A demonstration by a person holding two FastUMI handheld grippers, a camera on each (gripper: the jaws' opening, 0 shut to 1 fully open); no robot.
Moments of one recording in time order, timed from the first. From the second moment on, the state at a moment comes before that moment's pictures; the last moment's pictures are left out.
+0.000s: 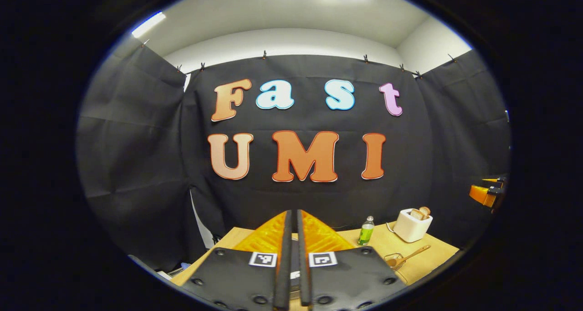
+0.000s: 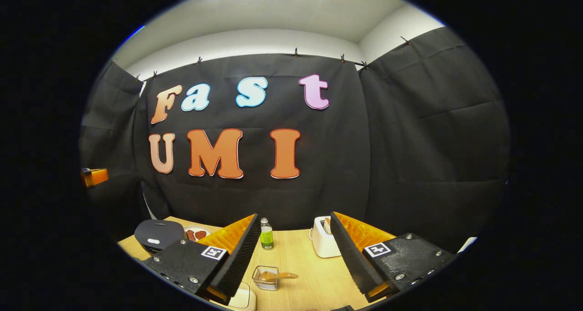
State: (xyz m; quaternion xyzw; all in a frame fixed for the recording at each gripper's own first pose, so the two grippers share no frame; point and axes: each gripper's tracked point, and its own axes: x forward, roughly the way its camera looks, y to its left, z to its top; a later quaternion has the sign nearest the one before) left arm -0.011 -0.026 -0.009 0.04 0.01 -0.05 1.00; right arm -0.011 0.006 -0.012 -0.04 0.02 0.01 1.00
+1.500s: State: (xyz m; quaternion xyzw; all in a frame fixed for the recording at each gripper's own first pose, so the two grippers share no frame) left arm 0.052 -0.025 -0.278 0.02 0.33 -0.10 0.94; right arm -0.039 -0.049 -0.052 -0.05 0.08 -0.06 0.99
